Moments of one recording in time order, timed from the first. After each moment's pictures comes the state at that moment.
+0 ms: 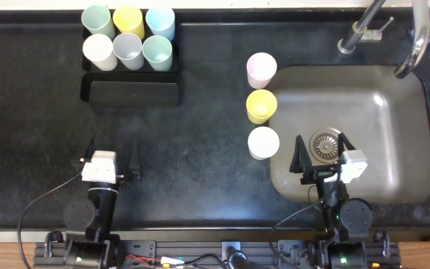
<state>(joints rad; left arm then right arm) -0.08 0.01 0.01 -0.08 -0.01 0.09 0.06 0.02 0.02 -0.02 -0.07 0.20</state>
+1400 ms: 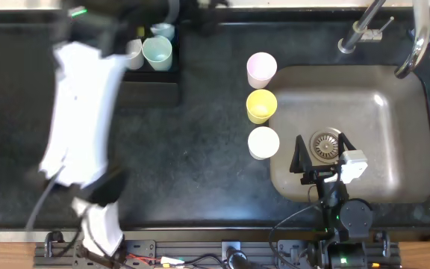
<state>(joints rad) -0.43 2.15 2.73 -1.35 0.27 -0.15 0.06 0.01 0.02 -0.01 -0.07 0.20</state>
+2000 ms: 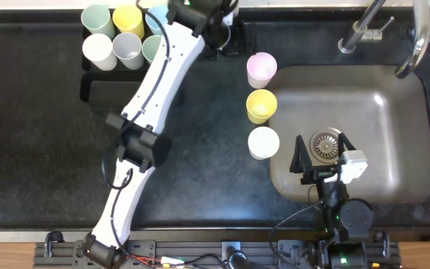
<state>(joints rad) -0.50 2.55 2.82 -1.42 0.23 -0.51 0.06 0.01 0.02 -0.01 -0.07 0.20</state>
